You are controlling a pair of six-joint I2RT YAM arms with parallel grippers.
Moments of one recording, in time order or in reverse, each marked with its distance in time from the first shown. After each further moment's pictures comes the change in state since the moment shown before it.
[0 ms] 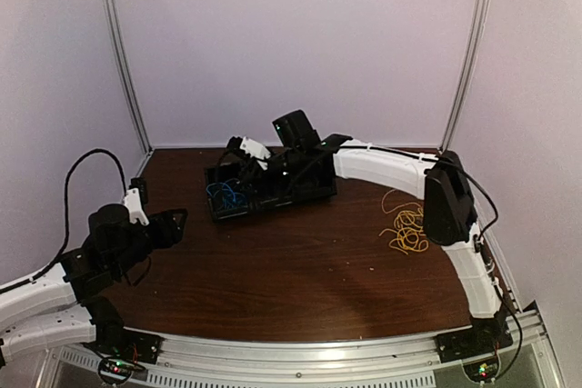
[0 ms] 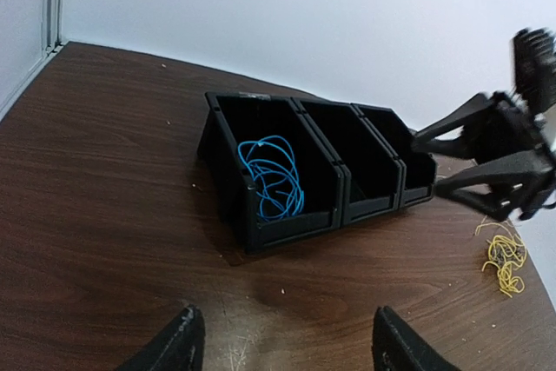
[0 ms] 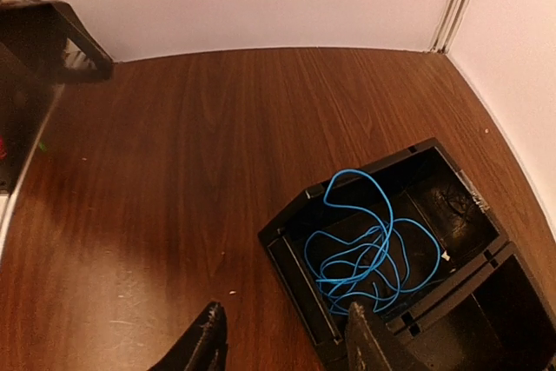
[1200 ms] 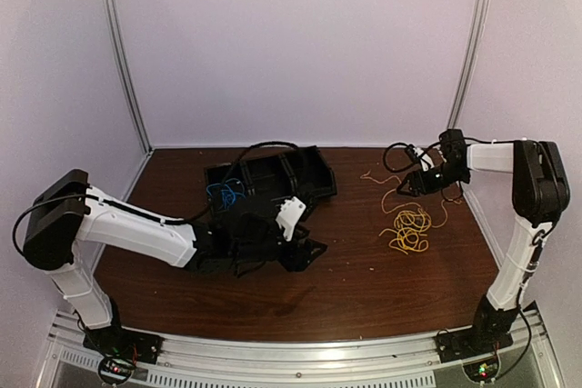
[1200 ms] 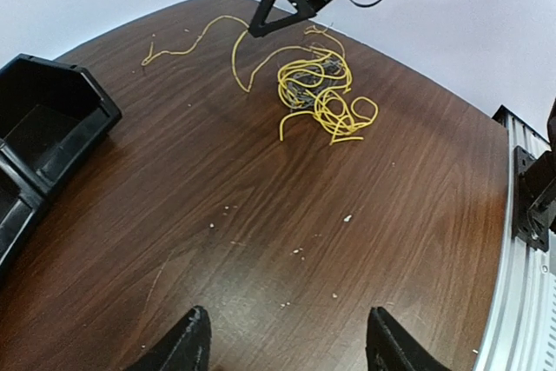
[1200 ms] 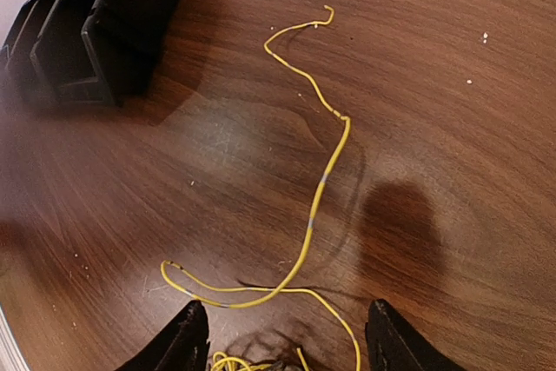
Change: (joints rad) left arm -0.446 1.086 0.606 0.343 0.281 0.351; right arm -0.832 -0.494 -0.857 -0.116 -0.068 0.109
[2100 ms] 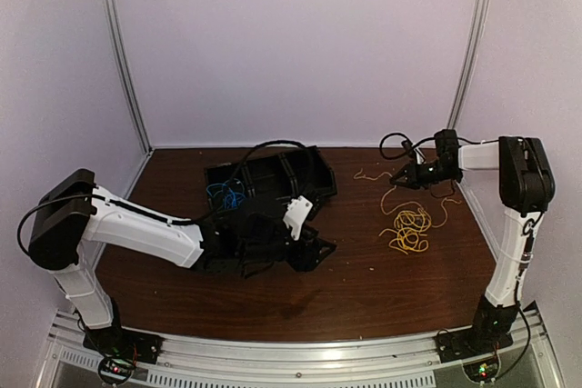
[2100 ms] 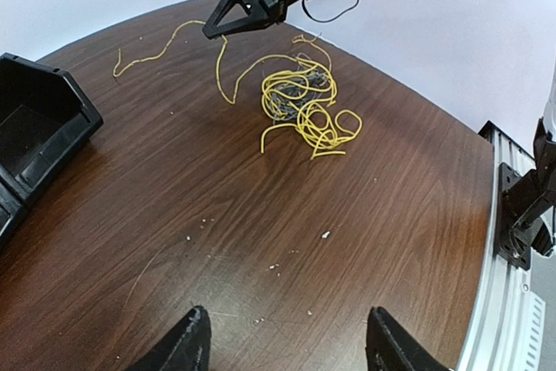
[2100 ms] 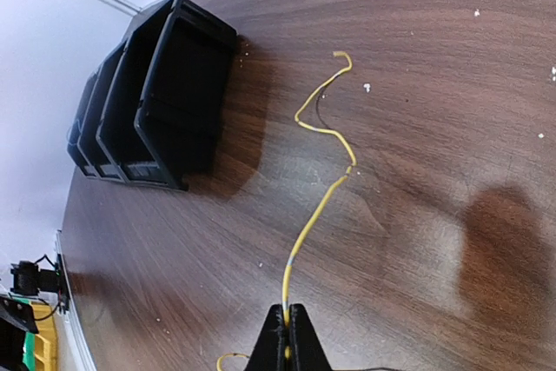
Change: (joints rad) left arm -0.026 0.041 0.050 0.015 0.014 -0.055; right arm -0.010 0.164 0.099 0.150 -0.257 0.293
